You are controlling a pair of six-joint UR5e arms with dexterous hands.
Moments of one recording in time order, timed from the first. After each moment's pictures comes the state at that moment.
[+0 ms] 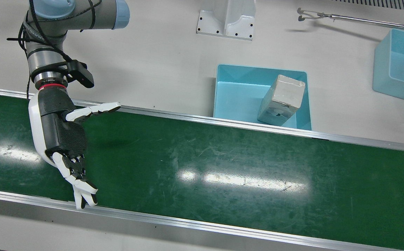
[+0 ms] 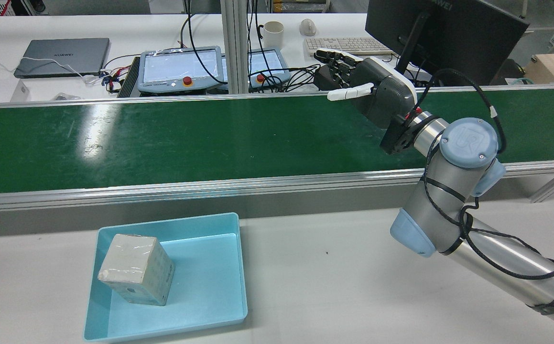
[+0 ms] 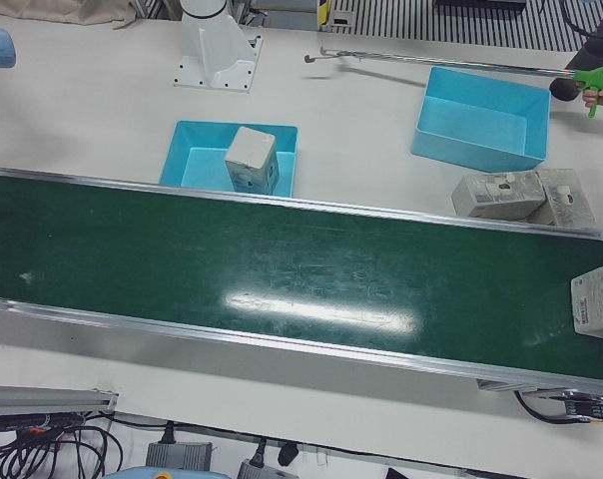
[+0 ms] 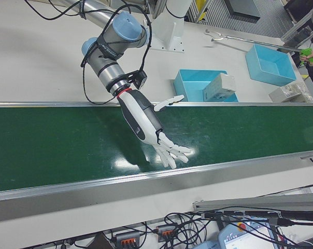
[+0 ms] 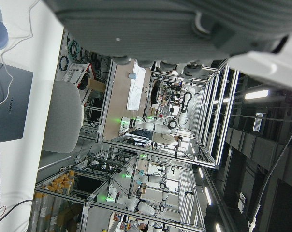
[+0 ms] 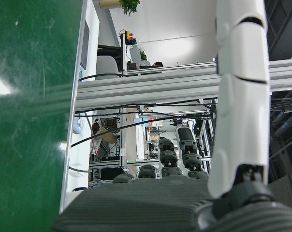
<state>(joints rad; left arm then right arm) -1.86 -1.90 -1.77 0.60 1.96 -0.16 0.90 -1.05 1.70 -3.47 -1.30 -0.05</state>
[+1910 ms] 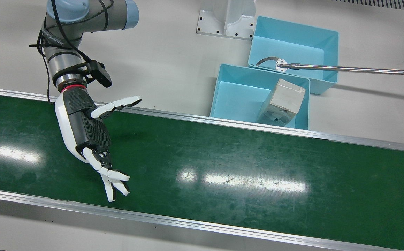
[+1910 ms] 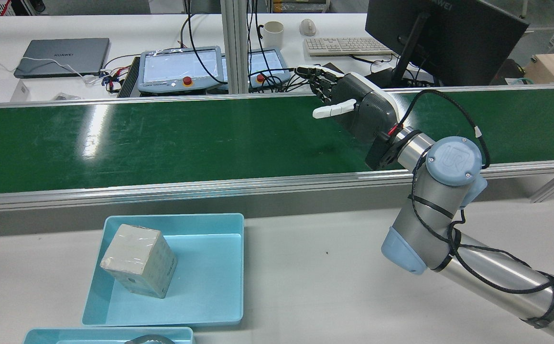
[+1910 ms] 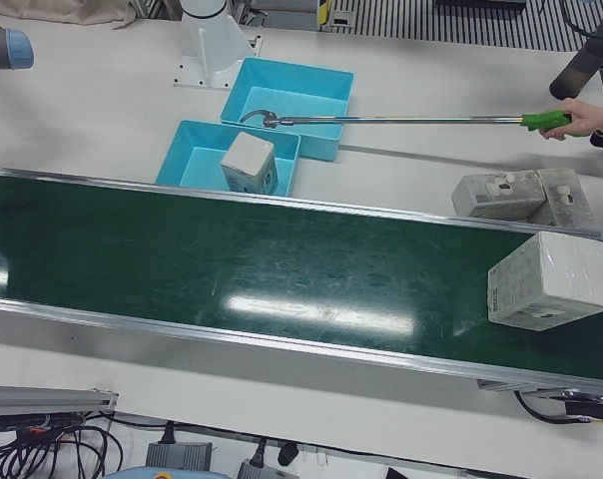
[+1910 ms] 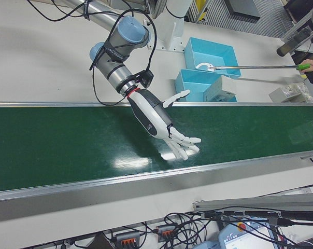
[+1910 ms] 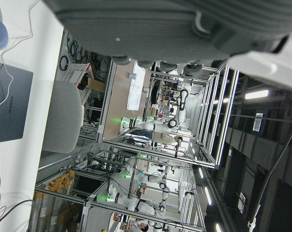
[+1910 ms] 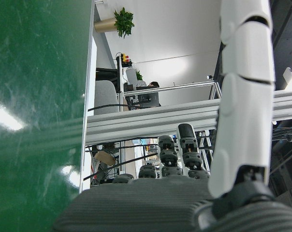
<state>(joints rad) -1.86 -1.90 -1.77 0.60 1.96 -0.16 0.84 -1.05 1.70 -3.39 -1.29 -0.06</state>
